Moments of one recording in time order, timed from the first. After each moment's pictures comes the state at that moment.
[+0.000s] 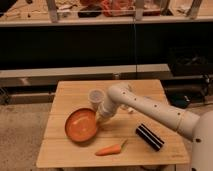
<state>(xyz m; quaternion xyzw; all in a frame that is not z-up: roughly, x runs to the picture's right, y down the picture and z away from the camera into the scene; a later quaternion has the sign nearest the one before) -0.027 0.201 0.818 -0.11 -0.43 -0.61 0.65</state>
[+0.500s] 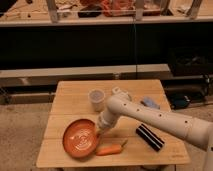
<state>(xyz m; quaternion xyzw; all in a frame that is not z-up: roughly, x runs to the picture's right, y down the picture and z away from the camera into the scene) -0.043 0.257 0.768 -0.09 -0.44 -0.67 0.58</state>
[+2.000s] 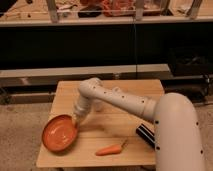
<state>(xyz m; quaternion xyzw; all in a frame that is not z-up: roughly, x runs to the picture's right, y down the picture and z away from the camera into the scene) -0.156 0.189 0.830 -0.07 -0.51 -0.69 0.51</state>
